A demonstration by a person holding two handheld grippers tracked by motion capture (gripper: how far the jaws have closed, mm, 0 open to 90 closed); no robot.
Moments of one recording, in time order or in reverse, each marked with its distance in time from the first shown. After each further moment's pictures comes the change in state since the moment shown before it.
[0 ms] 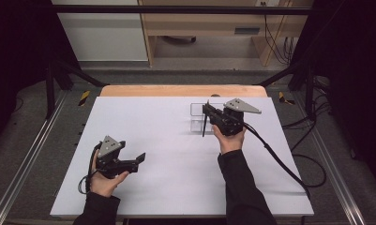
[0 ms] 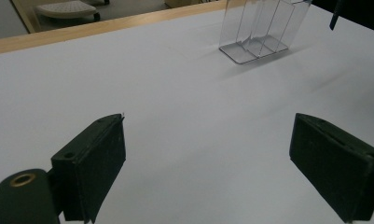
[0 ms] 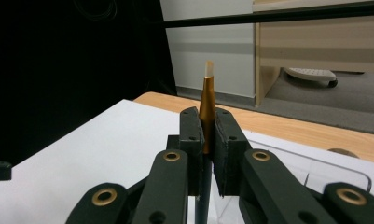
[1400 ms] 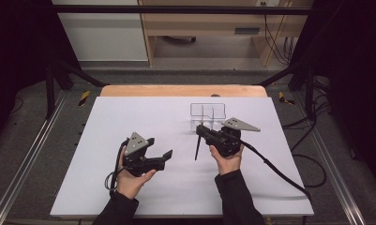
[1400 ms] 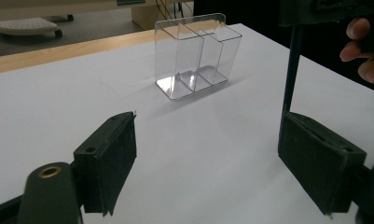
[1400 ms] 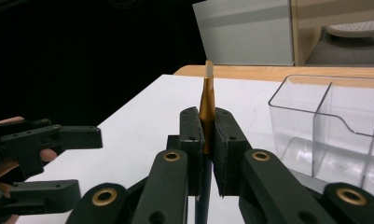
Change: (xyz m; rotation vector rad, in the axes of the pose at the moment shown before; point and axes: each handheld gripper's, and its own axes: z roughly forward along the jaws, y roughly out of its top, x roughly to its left) left arm -0.060 0.031 0.024 -0.057 -0.115 0.000; right arm 0.028 -0.036 -0.026 0.078 0.116 0.138
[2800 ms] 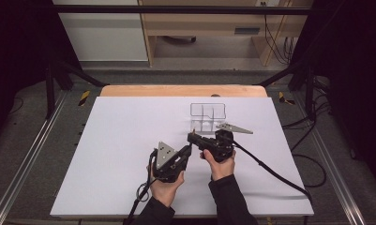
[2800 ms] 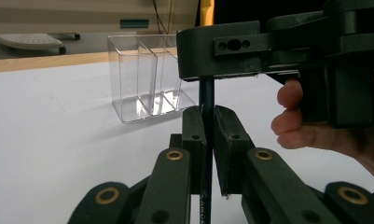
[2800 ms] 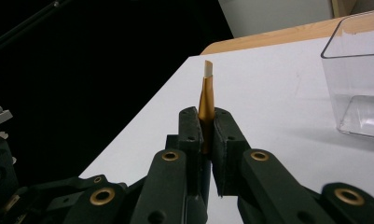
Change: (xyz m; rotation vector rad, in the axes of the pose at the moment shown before) left arm -0.074 -0.008 0.046 -0.129 0.033 -0.074; right arm 0.010 -0.015 0.011 0.070 0.106 0.191
